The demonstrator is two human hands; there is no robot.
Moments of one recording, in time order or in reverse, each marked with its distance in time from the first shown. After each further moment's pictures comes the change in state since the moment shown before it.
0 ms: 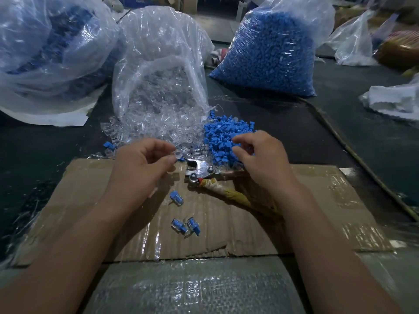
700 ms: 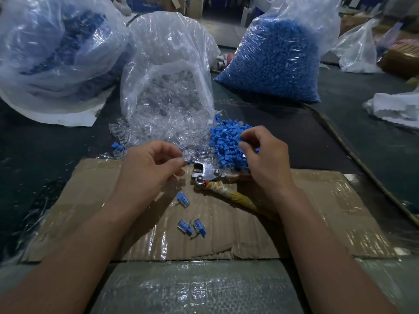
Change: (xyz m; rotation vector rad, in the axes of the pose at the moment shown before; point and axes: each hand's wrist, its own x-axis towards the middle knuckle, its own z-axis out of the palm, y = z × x) left_hand -0.002 0.001 0.000 -0.119 -0.007 -0.026; right_hand 0.002 -0.007 0.007 0.179 0.189 -0.028
